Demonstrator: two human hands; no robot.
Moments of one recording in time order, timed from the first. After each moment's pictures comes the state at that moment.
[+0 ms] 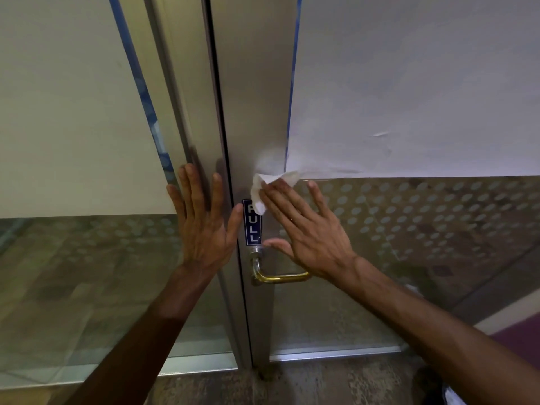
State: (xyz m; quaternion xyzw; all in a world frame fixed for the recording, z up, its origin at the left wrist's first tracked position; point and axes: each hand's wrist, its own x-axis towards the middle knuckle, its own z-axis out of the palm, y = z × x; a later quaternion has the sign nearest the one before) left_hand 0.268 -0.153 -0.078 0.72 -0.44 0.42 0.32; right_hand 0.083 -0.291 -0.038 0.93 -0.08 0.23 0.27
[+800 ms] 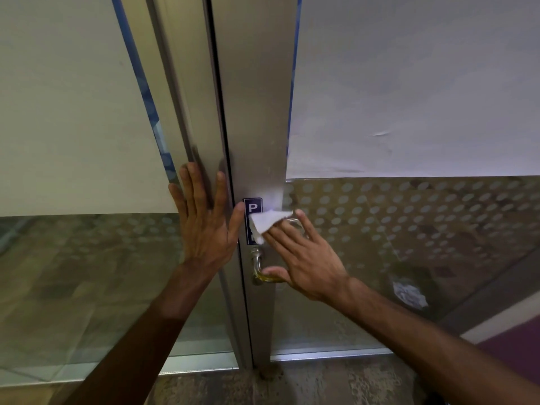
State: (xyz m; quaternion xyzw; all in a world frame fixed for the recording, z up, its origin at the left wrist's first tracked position) left_hand 0.264 -0.151 -0.077 0.74 -0.44 0.42 0.30; right_hand 0.070 -0.277 -0.085 0.97 -0.04 0.14 0.21
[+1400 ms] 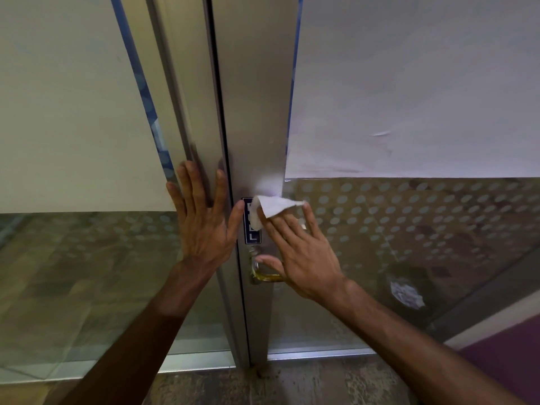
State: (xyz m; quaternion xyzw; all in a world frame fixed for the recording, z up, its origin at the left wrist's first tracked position) left_hand 0.263 -0.153 -0.076 0.75 -0.43 0.42 0.29; right_hand 0.073 -0.266 -0.073 0.96 -0.10 0.17 0.18
